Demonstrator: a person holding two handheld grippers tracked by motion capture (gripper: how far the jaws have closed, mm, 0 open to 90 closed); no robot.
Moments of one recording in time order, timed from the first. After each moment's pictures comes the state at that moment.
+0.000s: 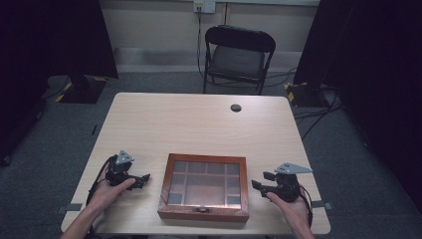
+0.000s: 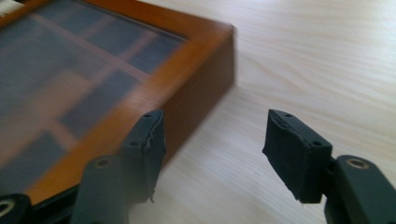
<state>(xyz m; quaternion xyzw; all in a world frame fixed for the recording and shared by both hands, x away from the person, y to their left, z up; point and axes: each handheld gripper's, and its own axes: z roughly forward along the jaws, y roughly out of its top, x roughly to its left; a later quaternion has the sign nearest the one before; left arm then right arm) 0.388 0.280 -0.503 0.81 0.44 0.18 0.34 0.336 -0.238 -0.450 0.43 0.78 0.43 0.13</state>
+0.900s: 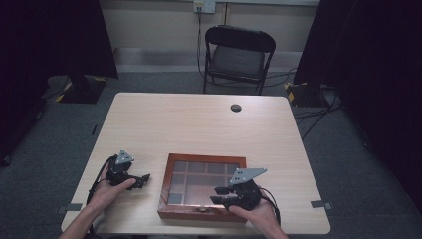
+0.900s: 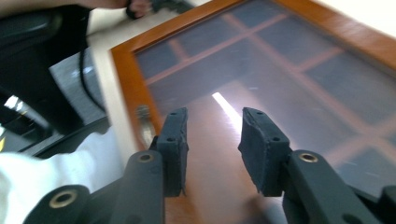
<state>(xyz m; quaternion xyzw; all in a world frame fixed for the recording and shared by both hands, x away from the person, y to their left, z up) 0.389 0.280 -0.503 0.81 0.44 0.18 0.34 0.316 -0.129 -0.433 0.25 0.86 0.45 0.00</state>
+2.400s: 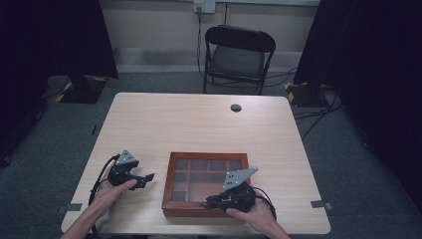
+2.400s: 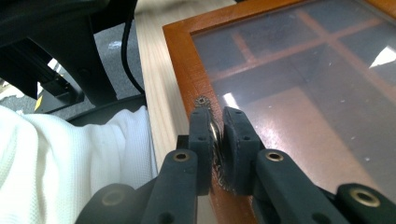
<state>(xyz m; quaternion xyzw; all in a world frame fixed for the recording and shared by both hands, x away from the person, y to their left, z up) 0.379 0.266 -0.484 0.82 0.40 0.16 0.38 0.317 -0.117 -0.428 0.16 0.88 0.44 -0.03</state>
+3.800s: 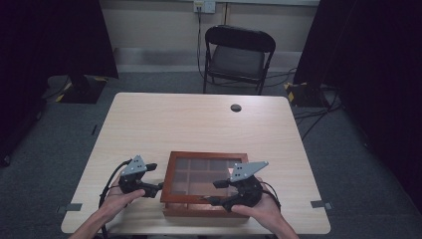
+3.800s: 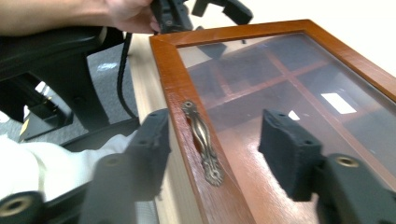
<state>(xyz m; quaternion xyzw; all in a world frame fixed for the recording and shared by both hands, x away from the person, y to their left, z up) 0.354 0.229 -0.467 0.82 0.30 0.13 0.47 0.318 -0.129 -0.400 0.19 0.86 0.47 0.00</state>
